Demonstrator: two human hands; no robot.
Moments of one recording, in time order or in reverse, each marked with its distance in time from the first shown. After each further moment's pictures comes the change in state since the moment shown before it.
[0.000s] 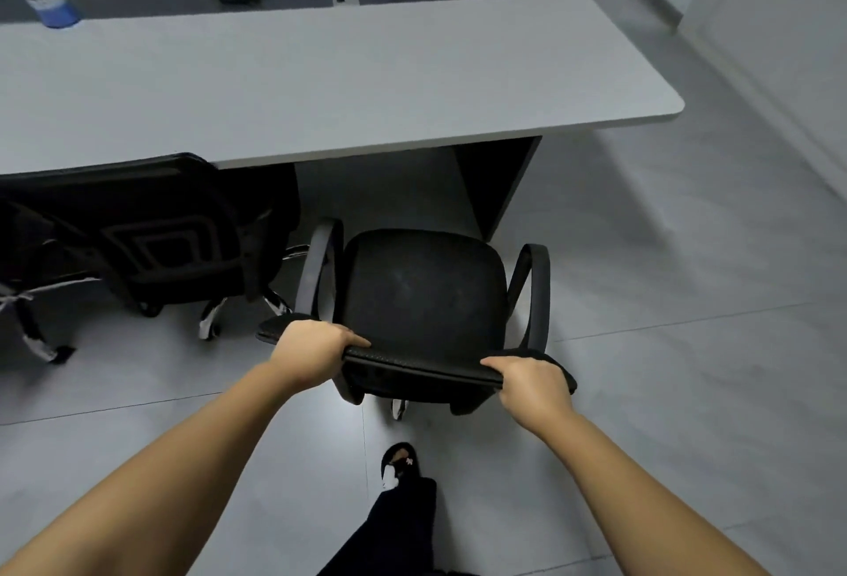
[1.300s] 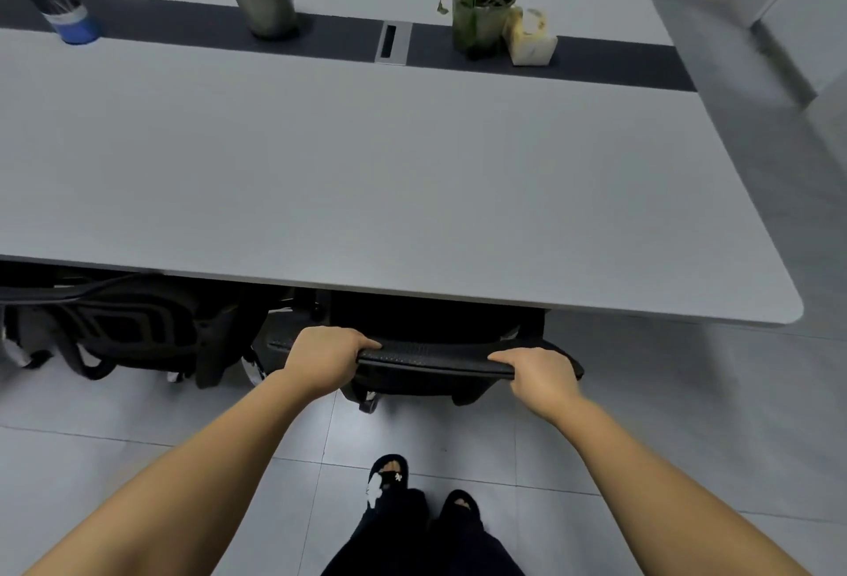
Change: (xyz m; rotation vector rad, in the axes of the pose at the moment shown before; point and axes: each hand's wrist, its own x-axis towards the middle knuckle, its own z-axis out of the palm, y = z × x) left_hand 0.308 -0.049 -0.098 -0.145 0.011 -0.277; right_hand 0.369 0.095 -0.167 -0.129 -0.129 -0.251
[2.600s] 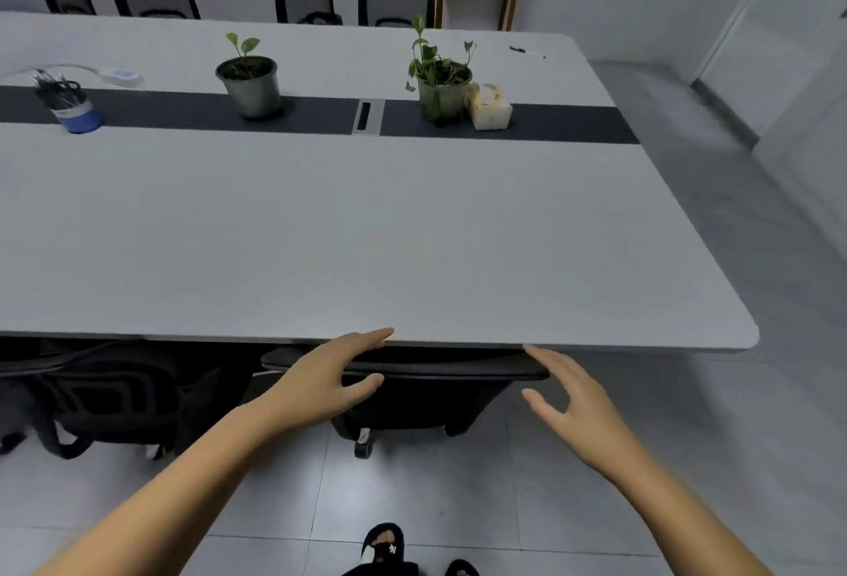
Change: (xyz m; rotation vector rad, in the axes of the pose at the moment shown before) left_hand -0.025 0.040 -0.079 -0.553 0.086 0.188; right_hand -0.070 0.029 -0.060 0.605 0.331 -0.010
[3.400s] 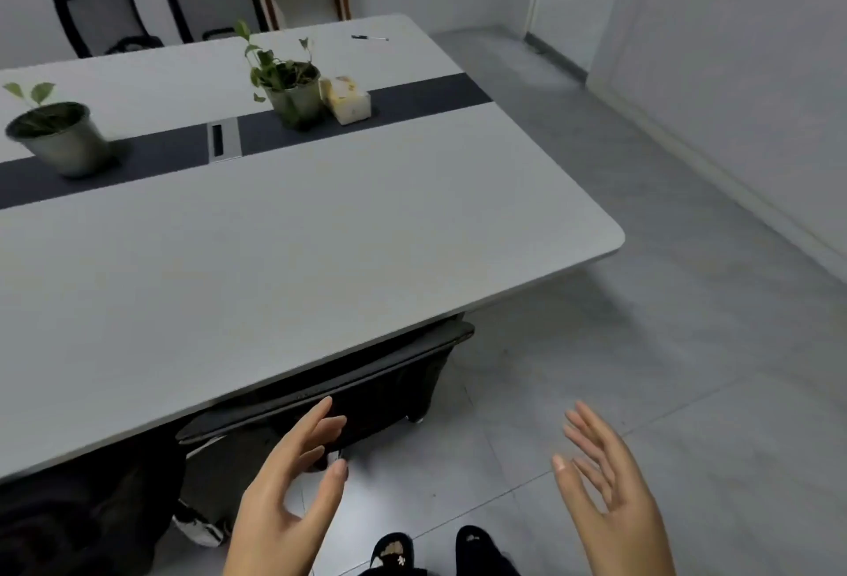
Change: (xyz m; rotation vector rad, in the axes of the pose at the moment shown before) left_hand -0.071 0.058 0.038 -0.437 0.254 0.159; right_hand -0.152 -0.051 0.044 0.521 0.783 0.291
